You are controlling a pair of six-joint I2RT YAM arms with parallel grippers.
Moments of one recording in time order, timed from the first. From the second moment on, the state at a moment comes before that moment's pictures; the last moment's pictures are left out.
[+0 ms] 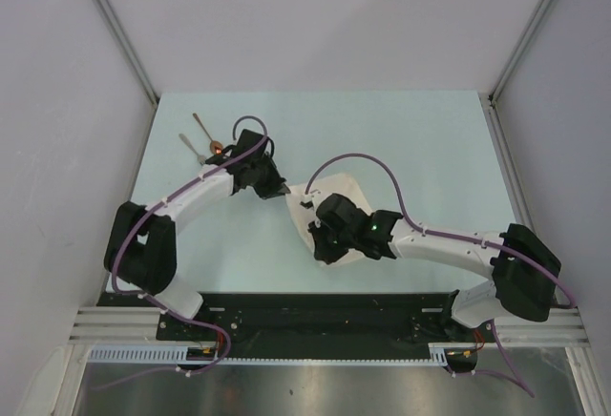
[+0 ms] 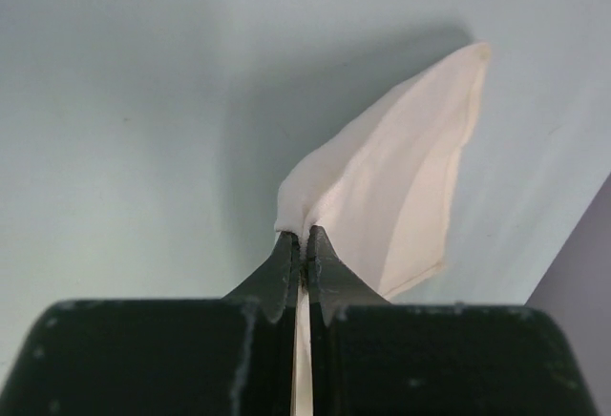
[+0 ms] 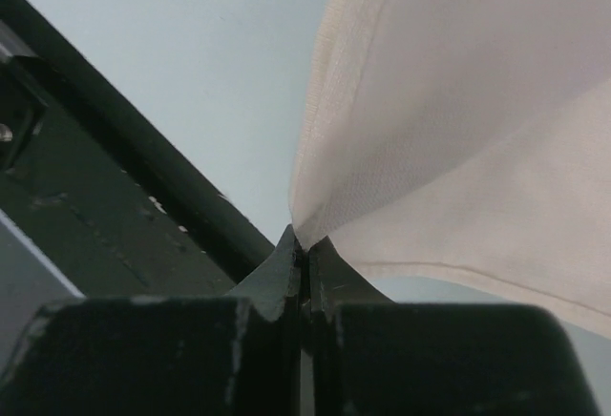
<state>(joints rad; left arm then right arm) -0.44 1.60 1.11 -0.48 0.12 -0.92 1.06 1.44 0.94 -0.38 -0.04 0.41</state>
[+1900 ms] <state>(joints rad) -0.55 1.58 1.06 -0.28 0.05 -0.90 0.87 1.61 0.37 0.90 -0.54 1.02</state>
